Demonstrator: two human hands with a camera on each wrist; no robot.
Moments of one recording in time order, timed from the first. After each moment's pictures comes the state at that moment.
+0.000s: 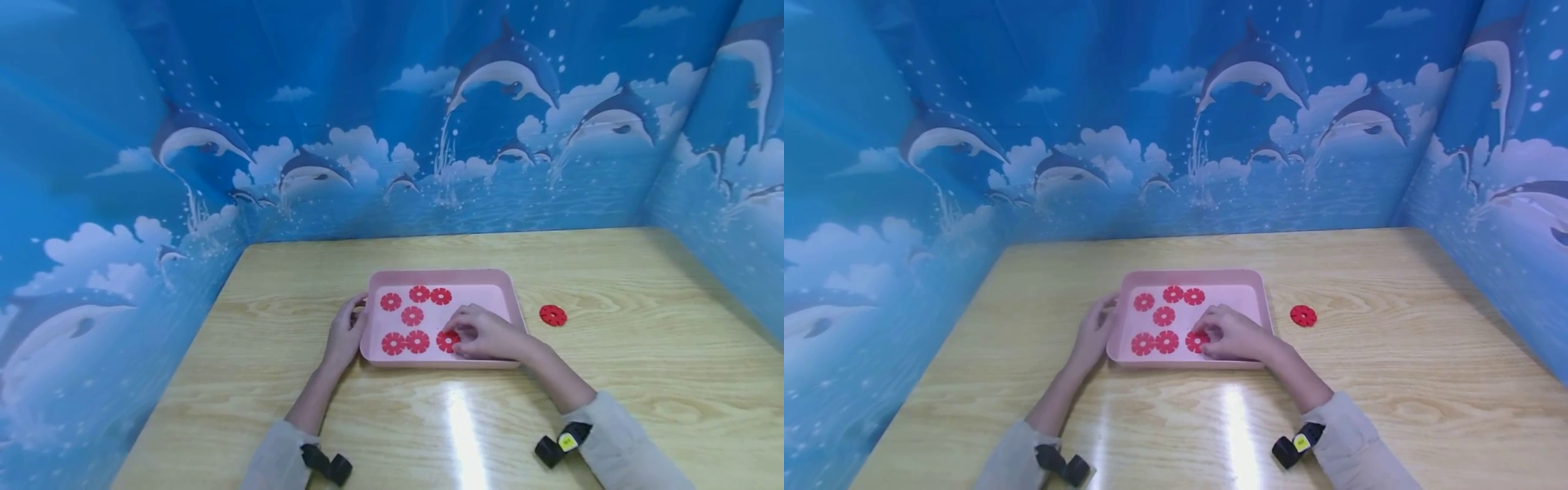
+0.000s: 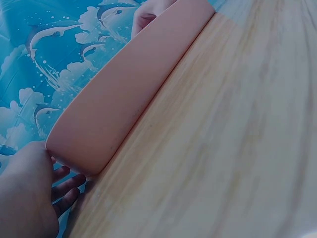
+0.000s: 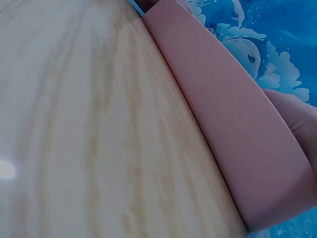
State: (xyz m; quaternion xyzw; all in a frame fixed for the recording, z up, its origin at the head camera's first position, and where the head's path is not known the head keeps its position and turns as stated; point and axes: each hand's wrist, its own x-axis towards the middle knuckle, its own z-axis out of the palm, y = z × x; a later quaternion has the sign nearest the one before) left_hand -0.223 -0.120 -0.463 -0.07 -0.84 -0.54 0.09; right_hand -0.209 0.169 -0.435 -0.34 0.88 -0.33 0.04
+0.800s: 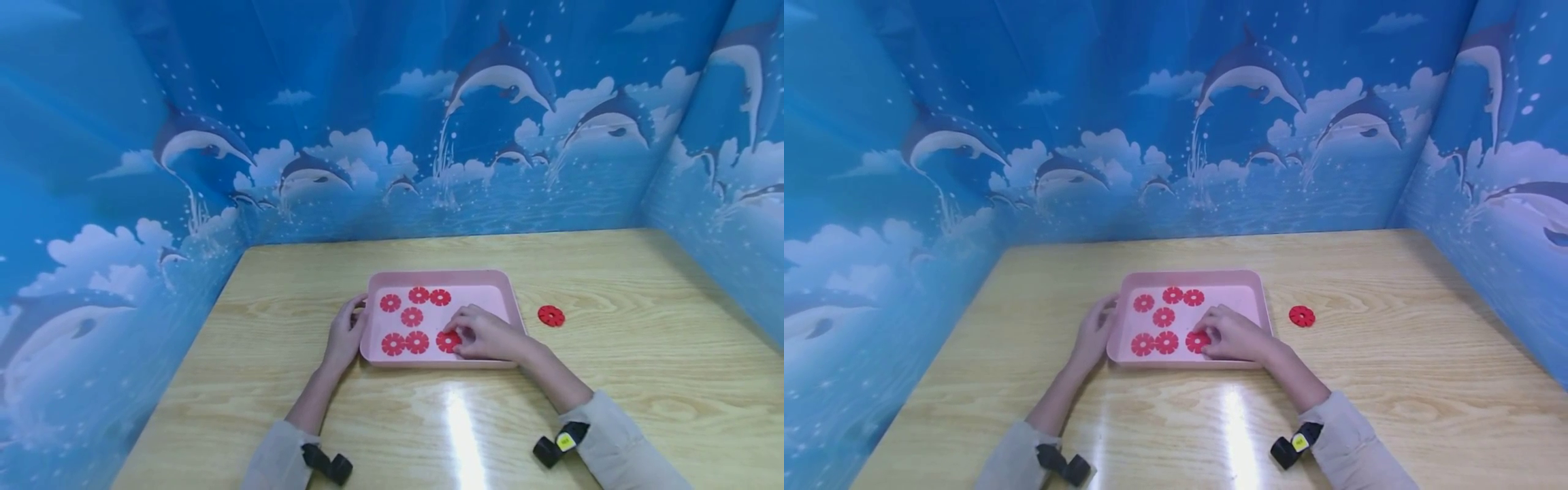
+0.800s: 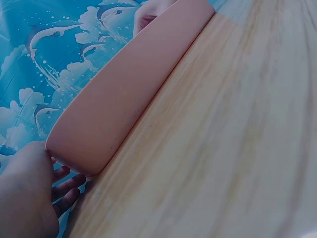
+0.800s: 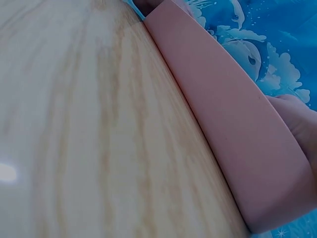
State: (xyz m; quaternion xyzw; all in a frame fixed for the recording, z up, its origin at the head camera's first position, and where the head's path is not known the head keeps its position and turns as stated) left_hand -0.222 -0.121 -0.463 -0.08 -0.83 -0.54 0.09; right_hand -0.208 0.168 -0.436 -0.36 0.89 -0.29 0.01
